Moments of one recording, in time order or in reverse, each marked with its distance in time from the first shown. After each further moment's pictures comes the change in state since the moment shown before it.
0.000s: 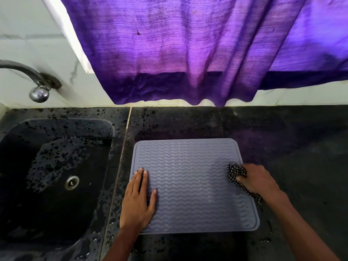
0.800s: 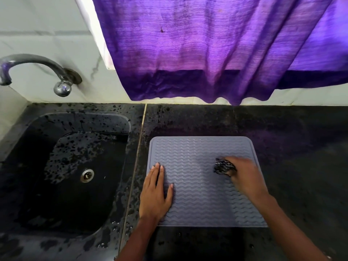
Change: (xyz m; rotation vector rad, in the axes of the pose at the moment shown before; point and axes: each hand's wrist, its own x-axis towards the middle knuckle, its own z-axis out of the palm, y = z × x) left_hand 0.001 -0.003 0.002 -0.040 0.026 -0.001; right_hand -0.017 -0.069 0.036 0.128 0.330 -0.414
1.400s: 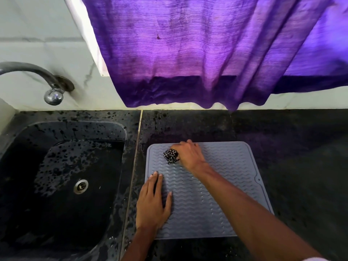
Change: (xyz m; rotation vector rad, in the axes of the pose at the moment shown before) left_hand 0.007 -0.003 -0.003 0.014 0.039 0.002; right_hand 0.107 -0.118 0.058 -0.195 -0.212 -0.184
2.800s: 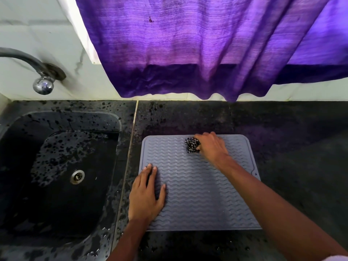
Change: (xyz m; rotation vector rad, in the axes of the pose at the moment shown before) left_hand 0.000 0.000 -0.001 0.034 0.005 -0.012; right_hand -0.020 0.076 -0.013 -0.087 0.002 0.153
